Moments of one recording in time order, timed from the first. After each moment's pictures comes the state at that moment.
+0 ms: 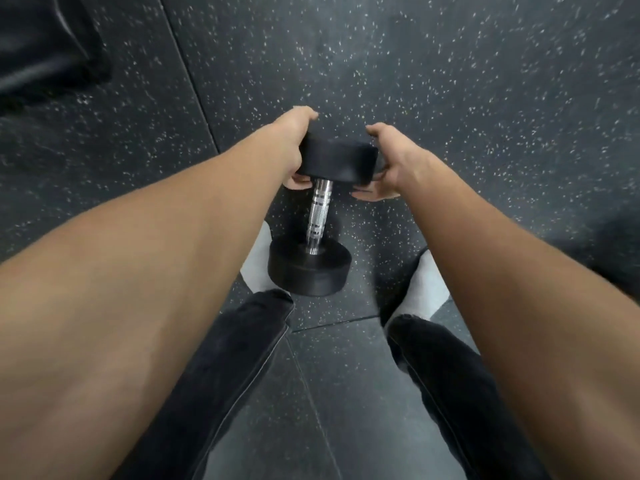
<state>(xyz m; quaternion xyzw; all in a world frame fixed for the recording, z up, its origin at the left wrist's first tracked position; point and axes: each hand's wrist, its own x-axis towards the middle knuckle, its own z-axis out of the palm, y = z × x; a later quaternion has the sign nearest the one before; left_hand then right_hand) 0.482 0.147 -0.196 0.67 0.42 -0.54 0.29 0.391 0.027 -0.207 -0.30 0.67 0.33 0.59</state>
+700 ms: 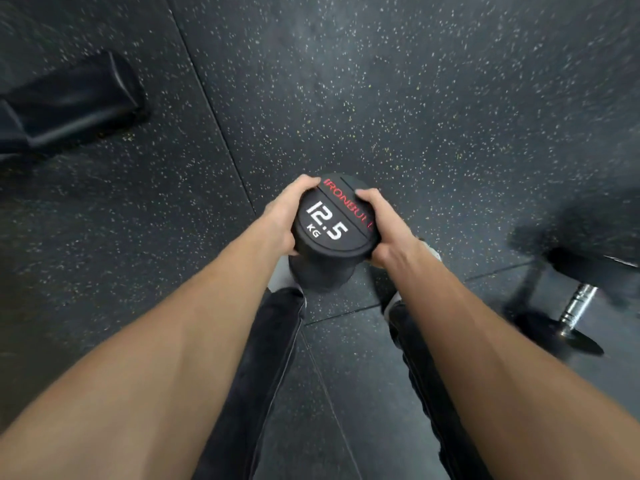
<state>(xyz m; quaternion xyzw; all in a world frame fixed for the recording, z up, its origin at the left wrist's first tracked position) 0.414 0.209 -0.101 0.59 0.41 -0.57 0.39 0.315 0.087 -0.107 -0.16 0.67 0.17 0.70</state>
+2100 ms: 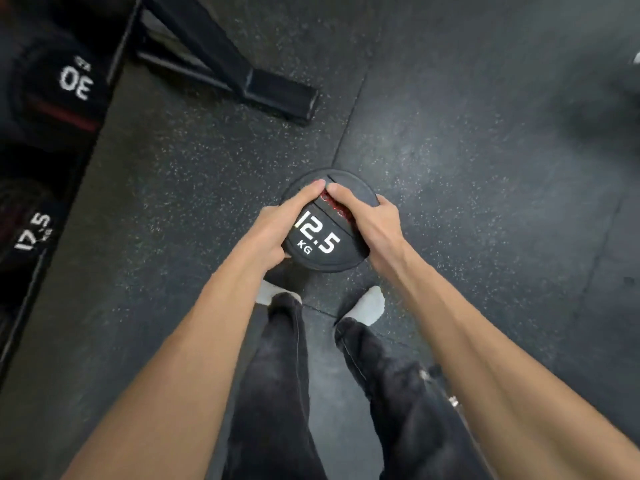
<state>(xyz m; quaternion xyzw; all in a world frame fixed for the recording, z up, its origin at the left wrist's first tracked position) 0.319 0.326 0.236 0.54 0.45 -0.32 0.64 0.334 0.164 0.219 -0.62 0.33 0.30 0.65</state>
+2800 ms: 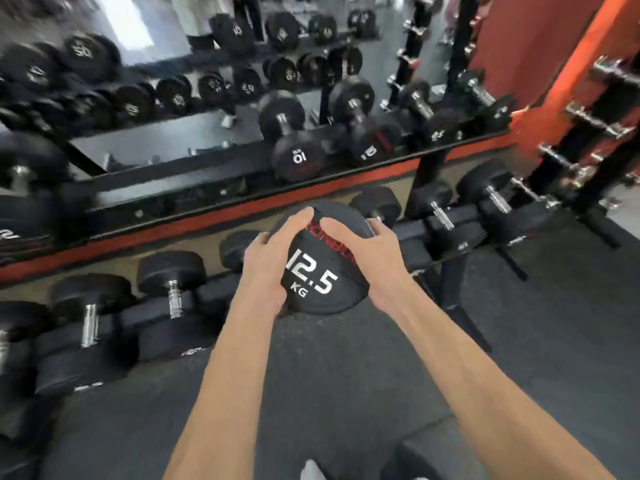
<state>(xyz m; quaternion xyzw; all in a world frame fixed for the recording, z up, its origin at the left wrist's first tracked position) 0.083 0.641 0.637 0.39 0.52 0.29 0.70 0.215 0.564 0.618 -0.62 -0.18 0.43 0.63</state>
